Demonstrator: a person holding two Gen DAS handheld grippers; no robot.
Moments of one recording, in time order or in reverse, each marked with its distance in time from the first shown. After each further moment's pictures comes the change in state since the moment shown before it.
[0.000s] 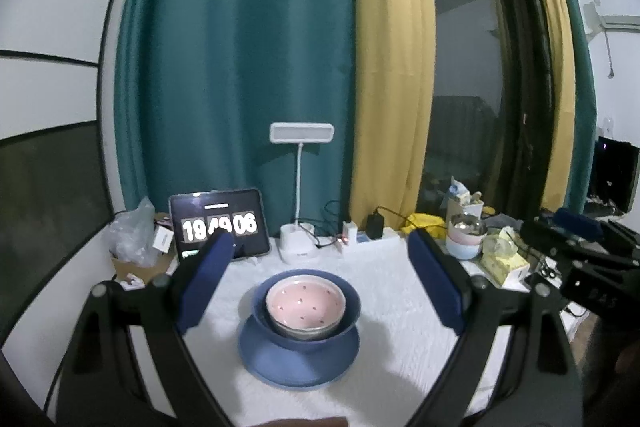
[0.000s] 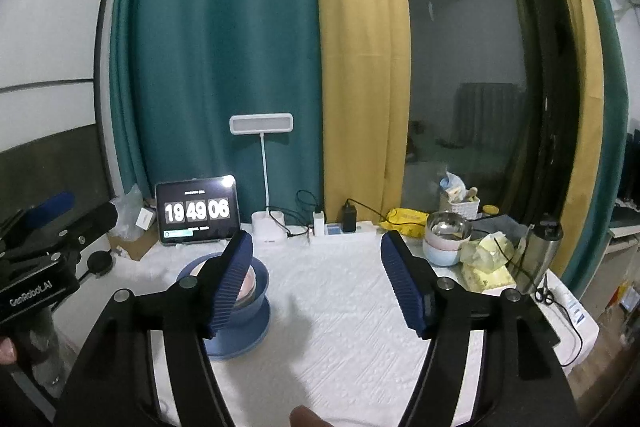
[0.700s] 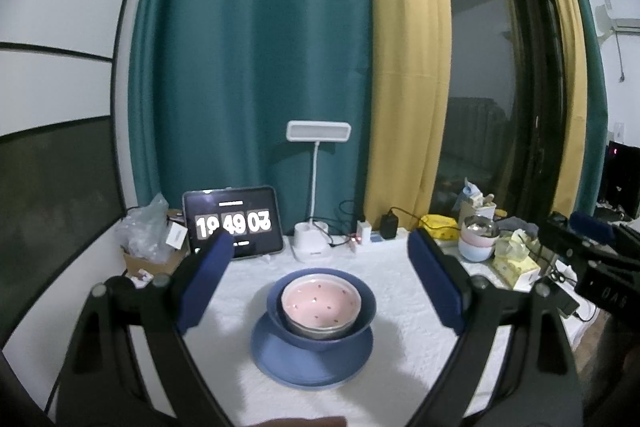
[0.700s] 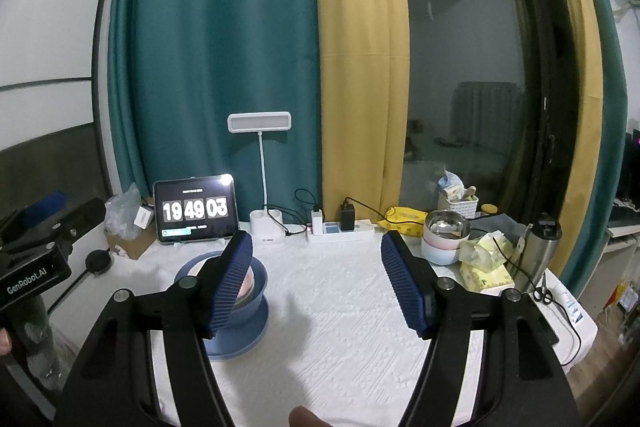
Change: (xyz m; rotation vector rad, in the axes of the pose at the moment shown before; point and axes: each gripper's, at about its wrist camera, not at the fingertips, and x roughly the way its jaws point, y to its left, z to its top) left arm 0.003 0.012 -0.001 -0.015 0.005 0.042; right arm 0.003 0.001 0.000 -0.002 0.012 -0.003
